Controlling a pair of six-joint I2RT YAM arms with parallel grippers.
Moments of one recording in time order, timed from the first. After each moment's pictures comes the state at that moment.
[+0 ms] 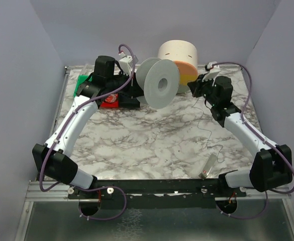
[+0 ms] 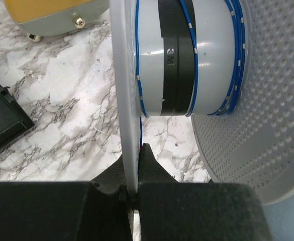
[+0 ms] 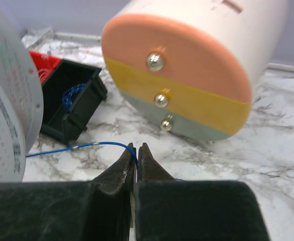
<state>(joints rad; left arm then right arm) -0.37 1.46 1.53 -0.57 0.62 -0.19 0.28 1.36 0.96 0.22 -0.16 0.13</state>
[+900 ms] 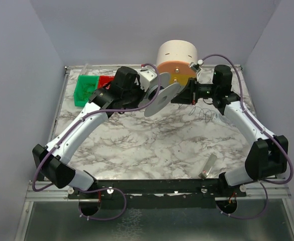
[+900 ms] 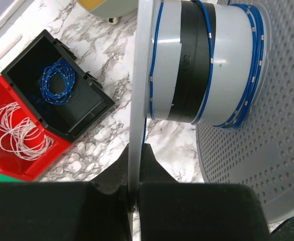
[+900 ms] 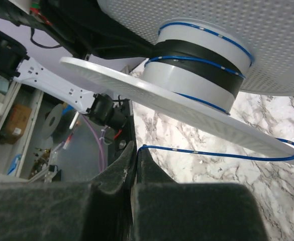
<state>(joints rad) -0.62 1.44 1.53 -0.71 0.05 0.16 0.23 1.48 1.22 -0.12 -1.26 0.30</state>
